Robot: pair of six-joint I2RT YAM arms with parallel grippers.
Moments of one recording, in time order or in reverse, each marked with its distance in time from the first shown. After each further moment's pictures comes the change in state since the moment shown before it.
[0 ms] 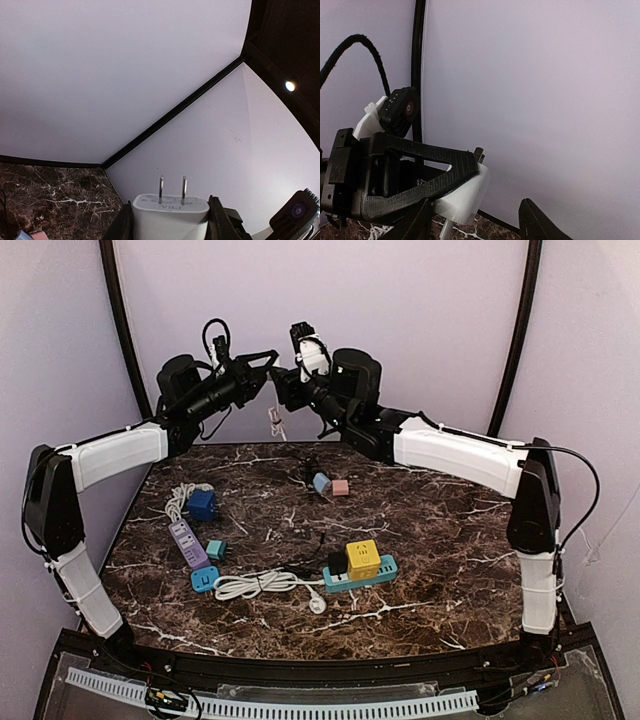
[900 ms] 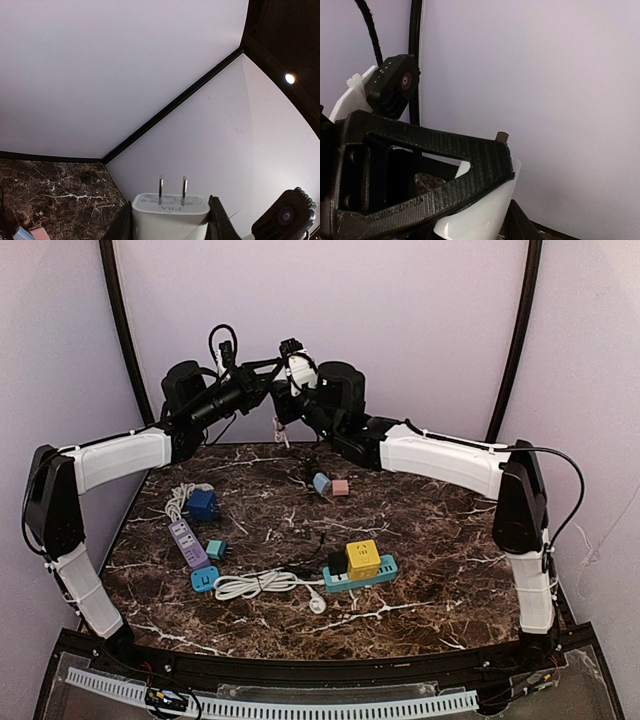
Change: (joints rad) left arm -0.023 -0.001 -0.040 0.027 0.004 0.029; right arm 0.001 0.082 0.048 -0.032 0.024 0.009
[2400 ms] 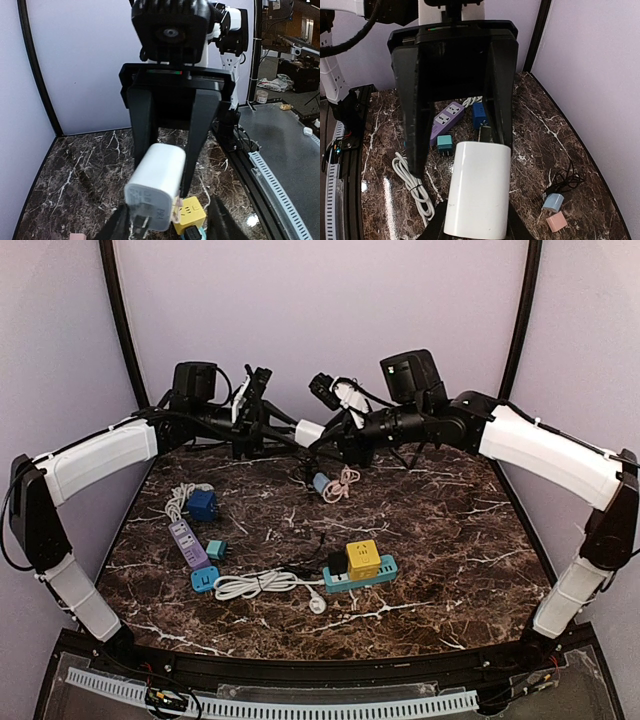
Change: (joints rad) left arm -0.061 -0.108 0.067 -0.706 0.694 1.378; right arm -0.059 -0.500 -0.344 -0.698 -0.629 -0.175
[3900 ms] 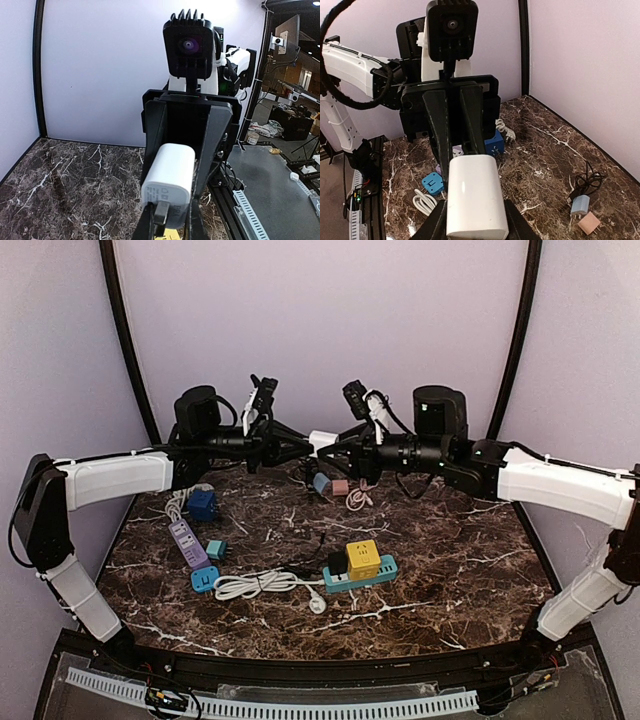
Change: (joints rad) left arm -0.054 0.018 -0.257 0.637 -0.054 -0.558; right arm -0.009 -0.174 -0.419 0.491 -0.004 0.307
